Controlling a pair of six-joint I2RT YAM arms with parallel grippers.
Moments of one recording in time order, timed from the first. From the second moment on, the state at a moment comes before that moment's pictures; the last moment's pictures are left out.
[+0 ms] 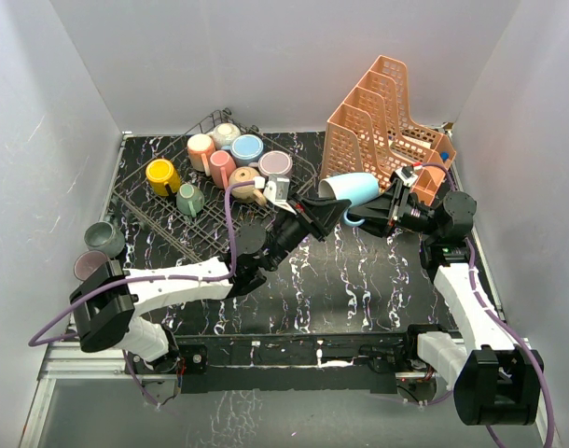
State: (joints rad) left arm -1.12 1.44 0.90 0.92 -0.23 -0.55; right arm -0.01 0.96 0.62 0.52 -1.20 1.64
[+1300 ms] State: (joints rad) left arm -1.13 1.03 0.75 0.55 -0.29 -0.62; right arm -0.02 1.08 0.58 0.64 -1.20 1.49
